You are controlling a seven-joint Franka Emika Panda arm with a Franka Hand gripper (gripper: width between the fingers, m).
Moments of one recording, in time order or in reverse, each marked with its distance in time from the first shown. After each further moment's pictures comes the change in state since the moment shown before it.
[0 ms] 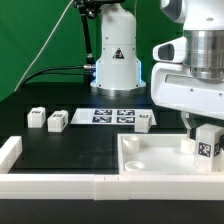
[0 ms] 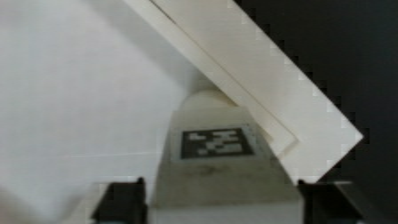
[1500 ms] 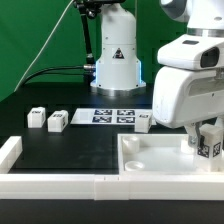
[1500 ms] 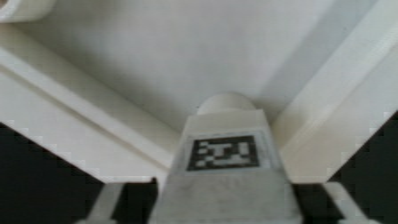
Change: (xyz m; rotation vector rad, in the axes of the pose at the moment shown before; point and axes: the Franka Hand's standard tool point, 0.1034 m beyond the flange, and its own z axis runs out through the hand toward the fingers) arm 0.007 0.005 0.000 -0.064 -0.004 -1.419
